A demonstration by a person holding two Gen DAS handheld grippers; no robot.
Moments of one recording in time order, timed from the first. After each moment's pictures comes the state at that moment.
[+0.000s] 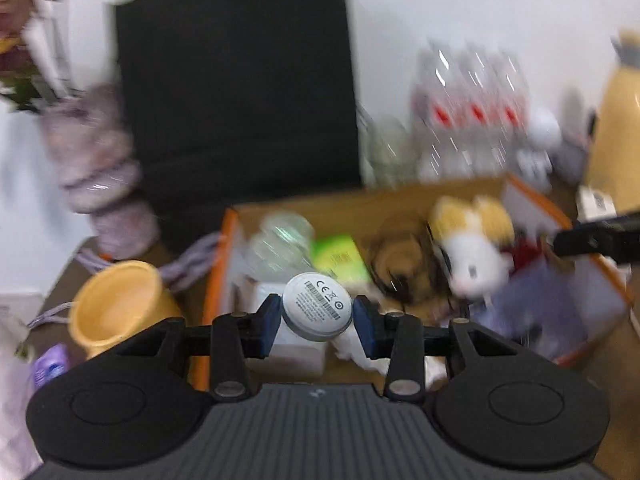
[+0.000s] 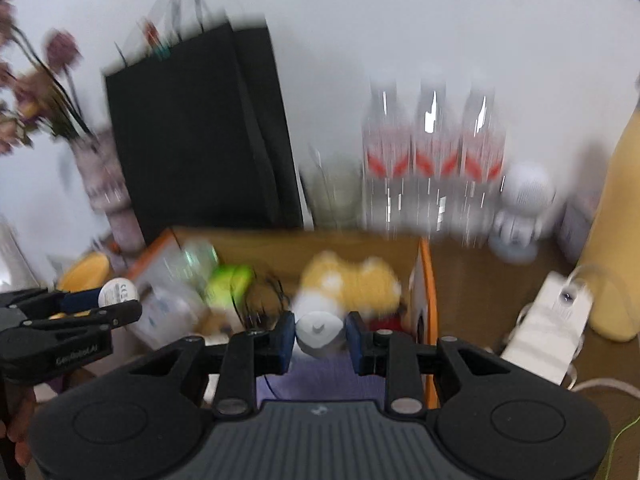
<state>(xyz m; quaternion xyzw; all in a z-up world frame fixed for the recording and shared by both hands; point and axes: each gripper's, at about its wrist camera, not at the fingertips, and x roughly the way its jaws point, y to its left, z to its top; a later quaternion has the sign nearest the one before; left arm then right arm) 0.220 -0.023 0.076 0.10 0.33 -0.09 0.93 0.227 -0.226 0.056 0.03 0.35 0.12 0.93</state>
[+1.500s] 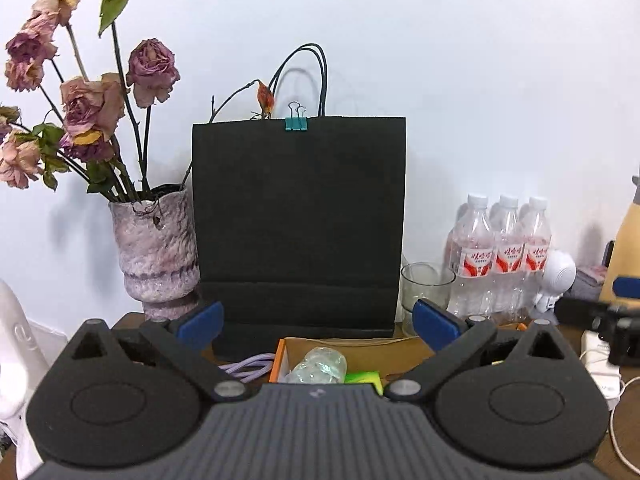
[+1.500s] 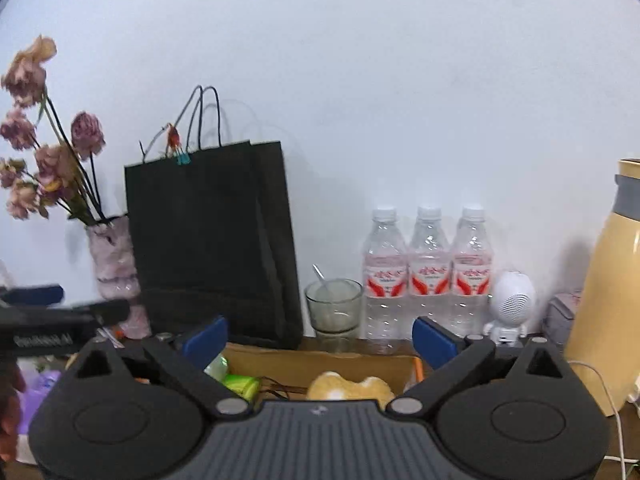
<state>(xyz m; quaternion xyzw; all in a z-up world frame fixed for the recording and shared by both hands) 0.191 -0.002 0.153 0.02 0.16 -0.03 0.99 0.189 -0.216 0.102 0.02 0.17 0.11 0.98</state>
